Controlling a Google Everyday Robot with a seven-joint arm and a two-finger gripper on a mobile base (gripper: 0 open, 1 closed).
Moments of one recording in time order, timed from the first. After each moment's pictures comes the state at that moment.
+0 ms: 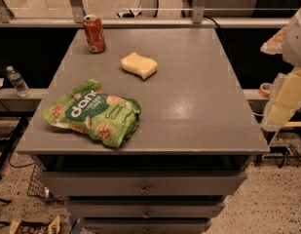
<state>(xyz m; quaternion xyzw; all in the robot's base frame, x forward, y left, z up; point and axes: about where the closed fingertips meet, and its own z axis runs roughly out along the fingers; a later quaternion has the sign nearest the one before) 0.438 -0.217 0.976 -0.60 0.78 -0.03 0.16</state>
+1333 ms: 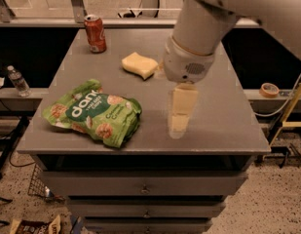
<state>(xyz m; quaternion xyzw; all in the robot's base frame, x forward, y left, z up) 0.468 -0.043 0.903 -0.75 0.65 0.09 0.10</state>
